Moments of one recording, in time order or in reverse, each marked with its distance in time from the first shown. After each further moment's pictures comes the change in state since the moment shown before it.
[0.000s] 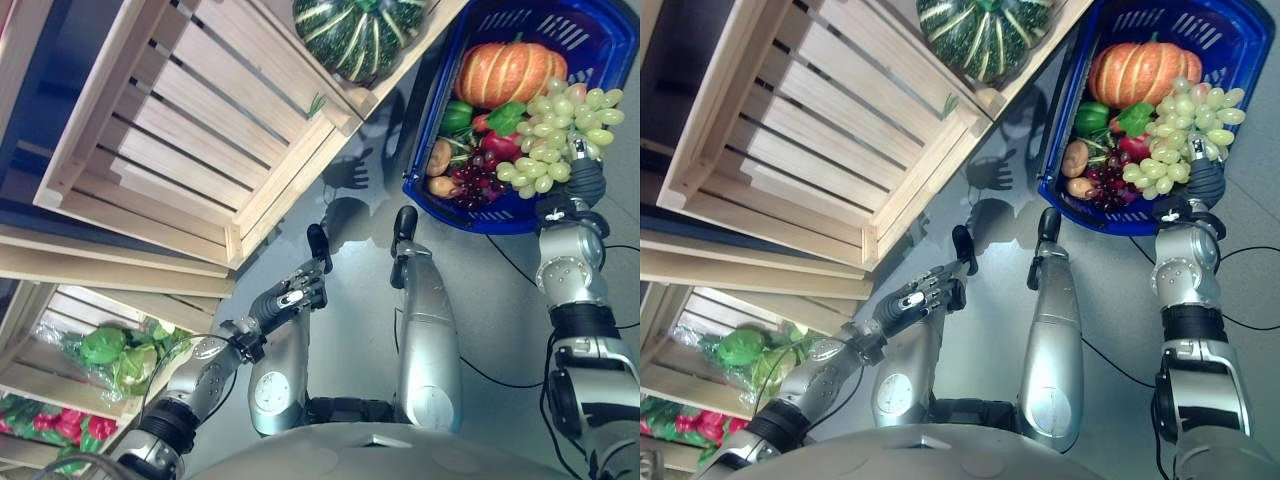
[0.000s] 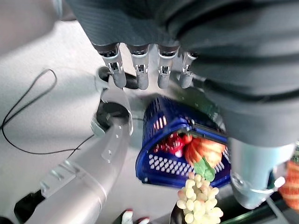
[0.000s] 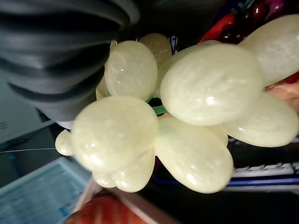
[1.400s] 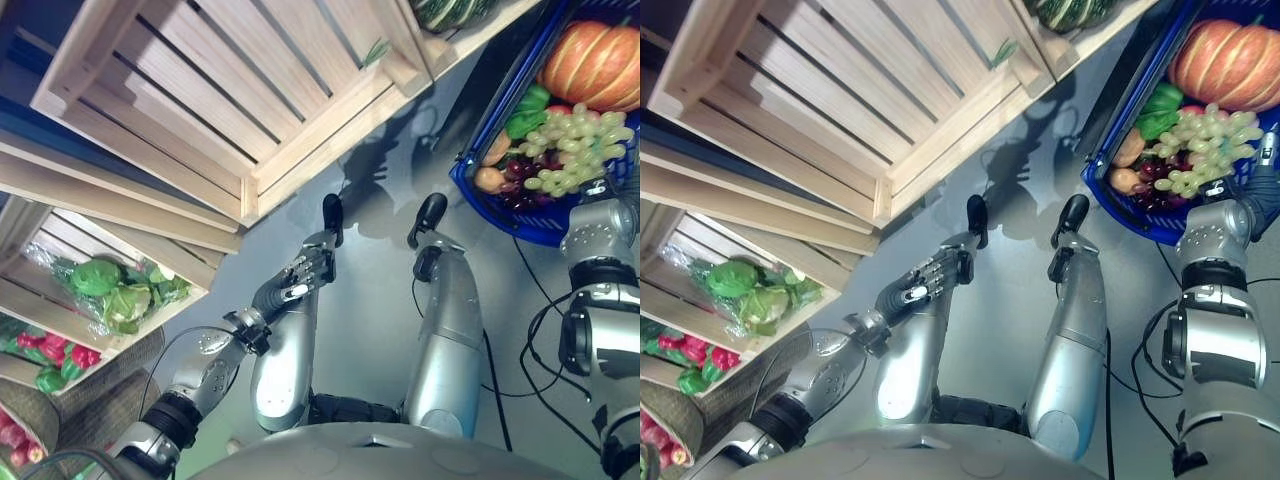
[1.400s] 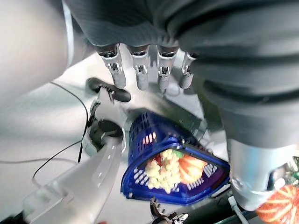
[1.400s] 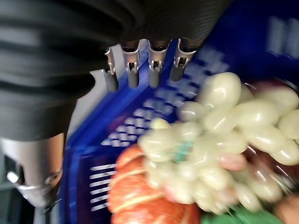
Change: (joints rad) left arm -0.039 -0.012 -0.067 0.041 -0.003 -0.097 -0.004; right arm -0.152 -0.027 -0.061 0.351 -0.284 -0.103 -0.482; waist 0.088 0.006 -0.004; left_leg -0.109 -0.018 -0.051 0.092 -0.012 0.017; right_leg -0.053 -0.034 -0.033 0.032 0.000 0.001
